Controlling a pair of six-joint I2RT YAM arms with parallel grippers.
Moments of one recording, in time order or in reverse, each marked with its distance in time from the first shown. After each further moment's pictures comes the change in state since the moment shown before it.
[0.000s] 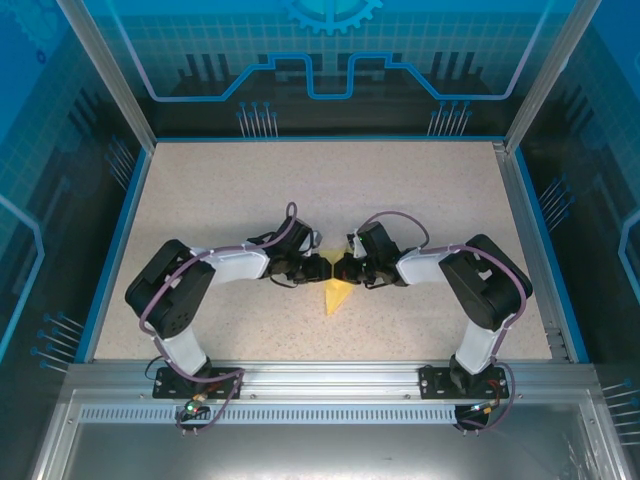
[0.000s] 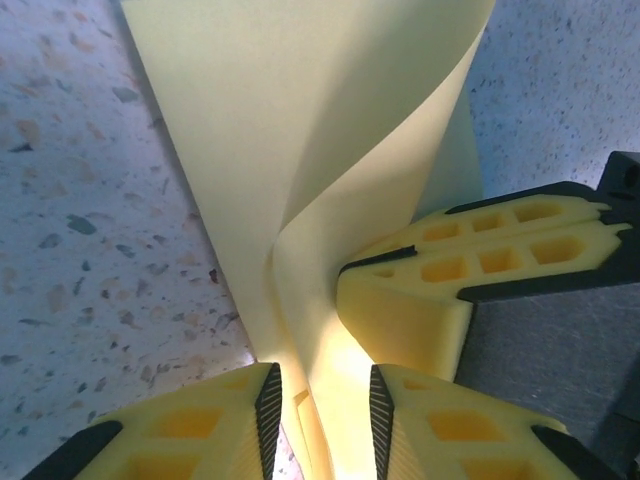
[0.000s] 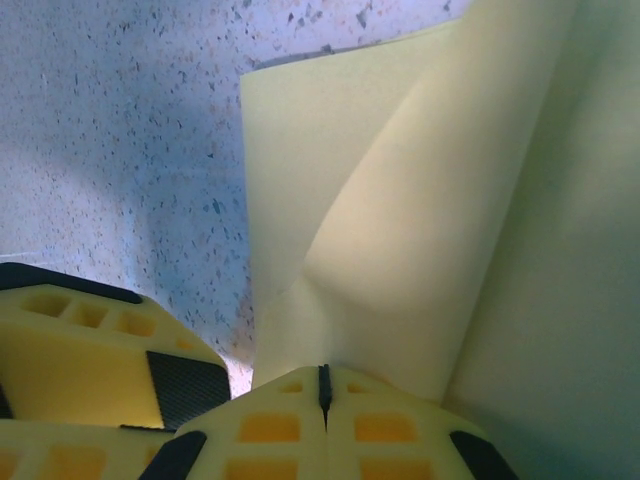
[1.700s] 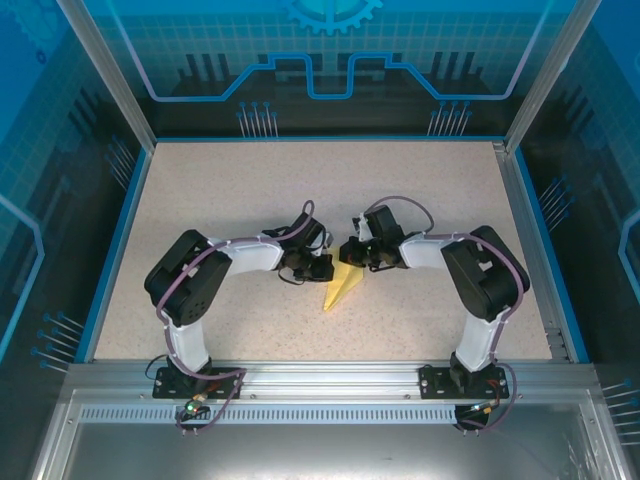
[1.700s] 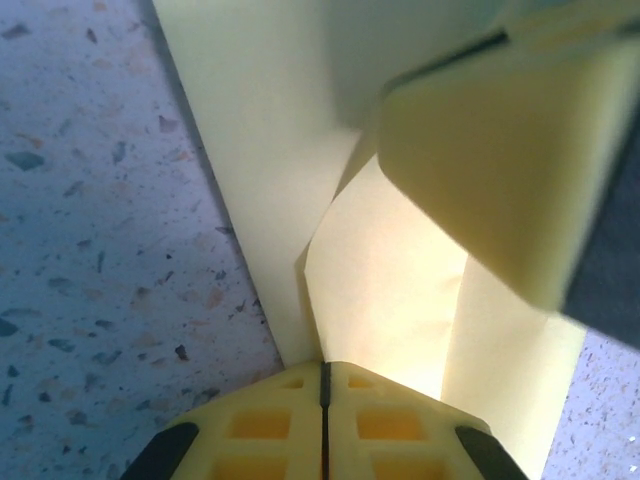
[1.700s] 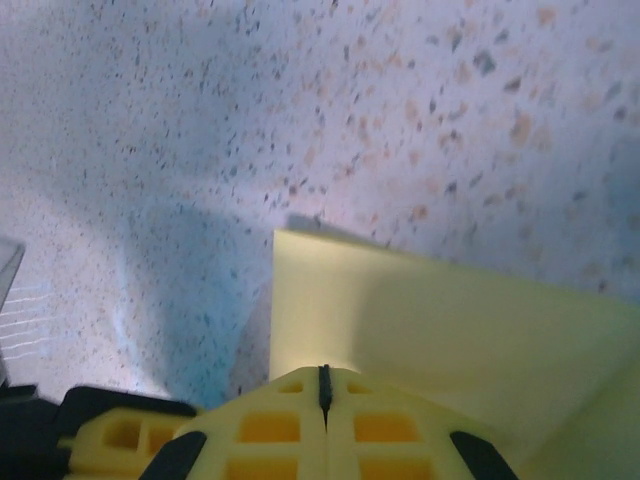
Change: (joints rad) left arm -0.025 0.113 0.141 -0.133 -0.050 0.137; right arm -0.104 0.064 0.145 -0.105 -0.022 -0.110
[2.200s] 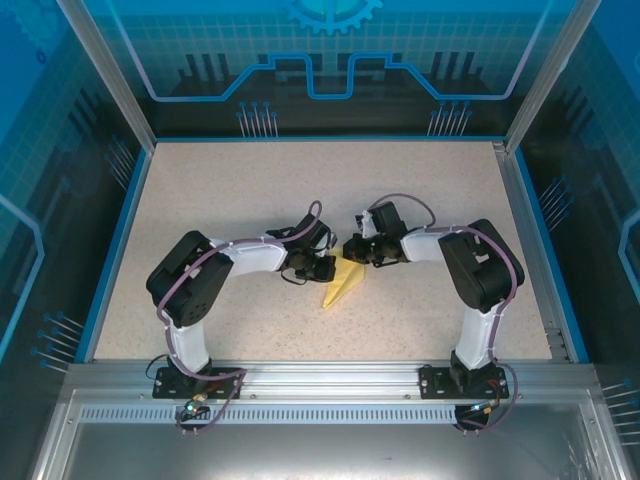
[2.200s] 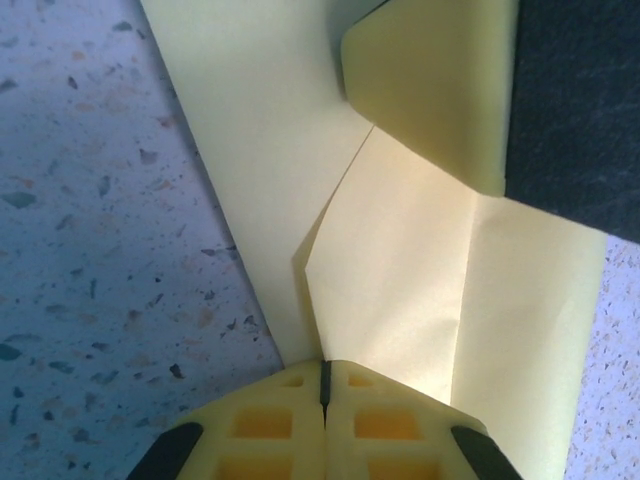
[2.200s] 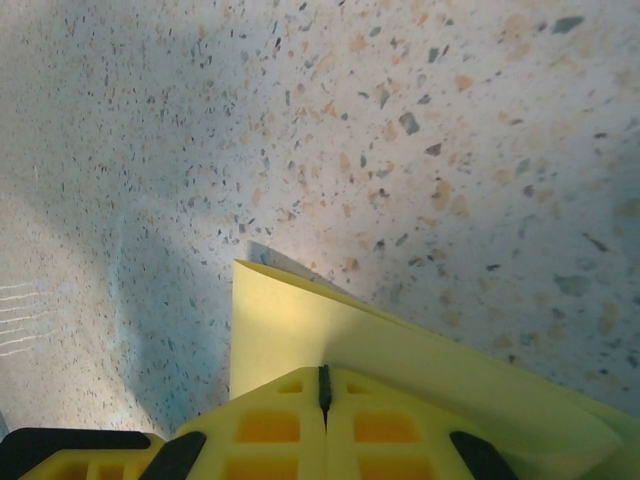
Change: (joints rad) left arm -0.029 0.005 0.018 -0.014 -0.080 0.061; right arm -0.061 0.053 0.027 -0.008 -0.056 -0.058
